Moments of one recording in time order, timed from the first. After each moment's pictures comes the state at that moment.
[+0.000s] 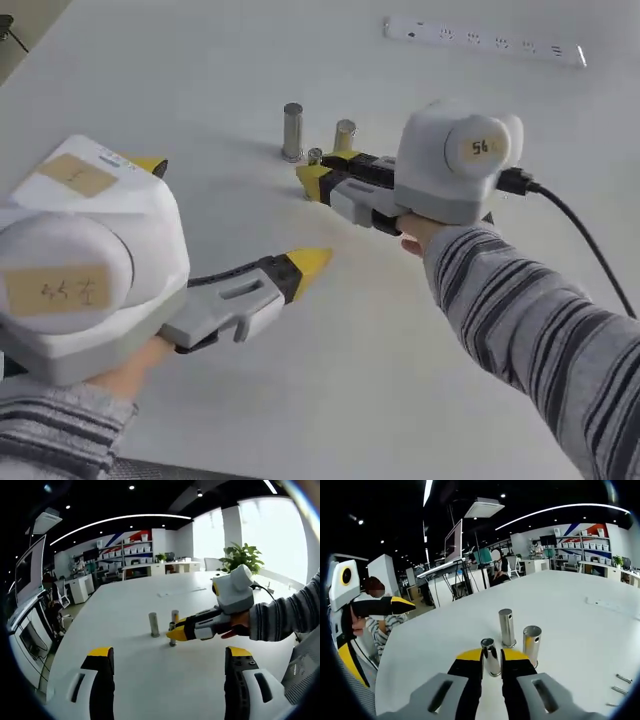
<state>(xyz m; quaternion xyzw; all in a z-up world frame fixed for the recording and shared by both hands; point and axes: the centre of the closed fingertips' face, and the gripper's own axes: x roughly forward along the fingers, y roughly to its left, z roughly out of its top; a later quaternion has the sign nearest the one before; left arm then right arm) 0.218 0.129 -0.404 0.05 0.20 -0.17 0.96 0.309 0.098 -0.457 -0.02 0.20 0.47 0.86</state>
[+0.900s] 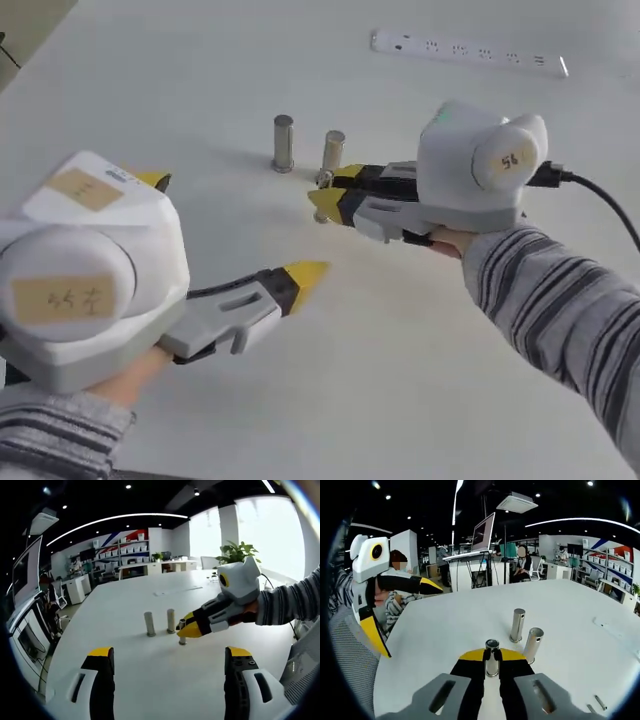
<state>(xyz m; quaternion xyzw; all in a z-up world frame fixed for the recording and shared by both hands) 0.217 0.121 -0.407 0.06 0.20 -0.19 0.96 0.280 0.073 -0.444 -0.12 0.18 0.55 0.81</state>
